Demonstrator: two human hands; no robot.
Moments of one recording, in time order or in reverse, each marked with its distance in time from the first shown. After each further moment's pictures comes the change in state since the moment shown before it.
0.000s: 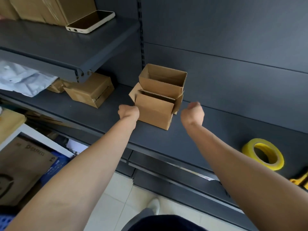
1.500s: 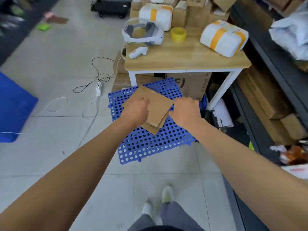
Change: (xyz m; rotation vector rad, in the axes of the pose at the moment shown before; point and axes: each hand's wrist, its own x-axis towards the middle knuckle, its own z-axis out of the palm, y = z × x) left_hand -0.320 -0.430 -0.551 0.734 0.431 -0.101; right_hand -0.591 0.080 0.315 -1.152 -0.841 -1.665
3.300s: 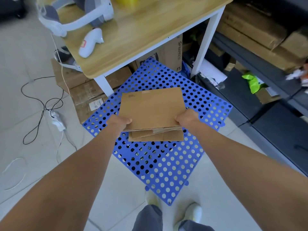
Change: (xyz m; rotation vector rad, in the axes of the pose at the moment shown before) left_hand 0.254 -0.209 0.152 -0.551 -0.404 -0.512; right_hand 0.174 -0.061 0.223 1.015 -0.150 1.089
